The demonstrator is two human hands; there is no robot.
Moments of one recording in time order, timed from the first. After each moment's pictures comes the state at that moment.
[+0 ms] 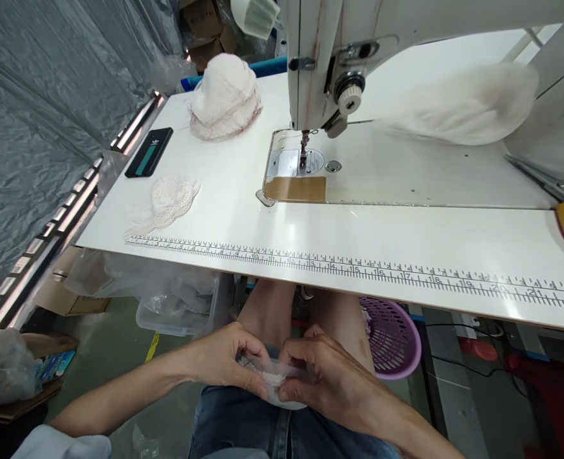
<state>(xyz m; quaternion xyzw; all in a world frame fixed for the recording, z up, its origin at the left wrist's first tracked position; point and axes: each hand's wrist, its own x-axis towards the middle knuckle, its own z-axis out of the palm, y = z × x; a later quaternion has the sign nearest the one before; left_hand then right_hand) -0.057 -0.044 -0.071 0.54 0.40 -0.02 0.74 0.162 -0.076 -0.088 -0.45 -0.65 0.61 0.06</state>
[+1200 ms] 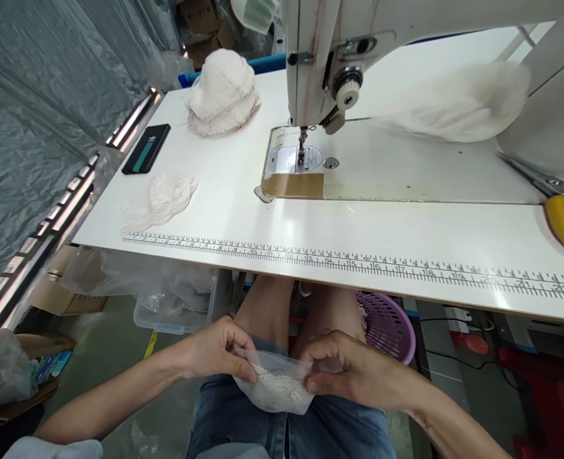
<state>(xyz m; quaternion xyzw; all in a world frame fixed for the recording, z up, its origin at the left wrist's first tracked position) -0.065 -0.053 -0.079 0.40 0.48 -0.01 0.78 0.185 -0.063 -0.092 -0.33 -0.56 0.76 0.06</state>
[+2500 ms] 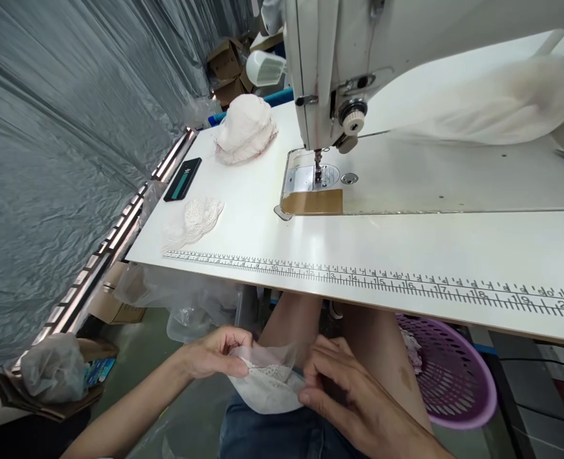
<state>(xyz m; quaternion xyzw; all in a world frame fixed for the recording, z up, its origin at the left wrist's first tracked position) -0.111 -0.046 -0.088 0.38 0.43 0.10 0.81 0.157 -0.081 -0.103 -0.37 -0.70 0.58 0.20</state>
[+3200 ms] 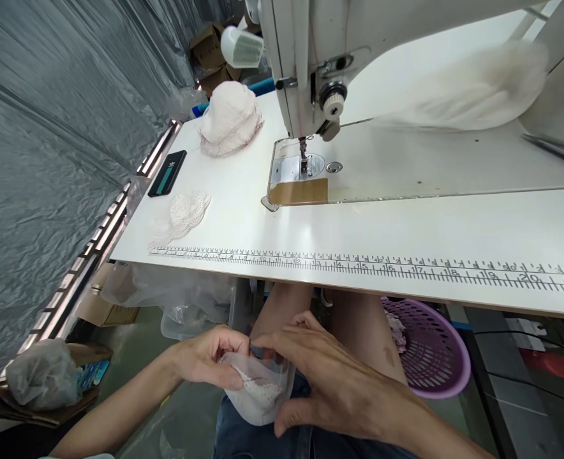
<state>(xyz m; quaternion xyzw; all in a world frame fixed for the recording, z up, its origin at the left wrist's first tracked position) -0.099 -0.045 -0.069 0.45 0.38 0.02 0.81 0.151 -0.061 -0.076 -0.32 -0.74 0.57 0.16</state>
